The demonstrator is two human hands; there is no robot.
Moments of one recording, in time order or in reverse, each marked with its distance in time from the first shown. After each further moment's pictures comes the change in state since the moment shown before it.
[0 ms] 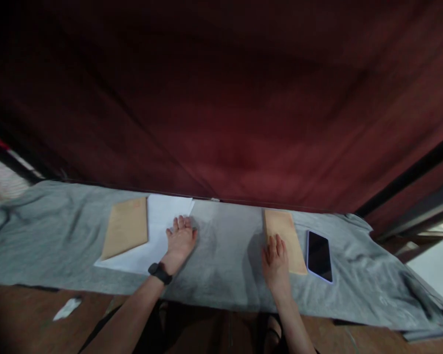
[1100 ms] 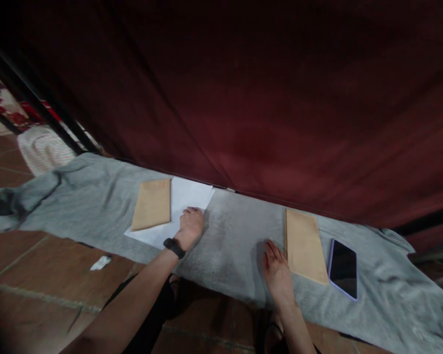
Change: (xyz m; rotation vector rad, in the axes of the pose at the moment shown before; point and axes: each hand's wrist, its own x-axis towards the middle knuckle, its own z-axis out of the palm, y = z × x) left_hand 0.008 -0.027 -0.005 -0.078 -0.090 -0.114; right_hand -0.015 -0.037 0.006 0.044 -0.321 -0.146
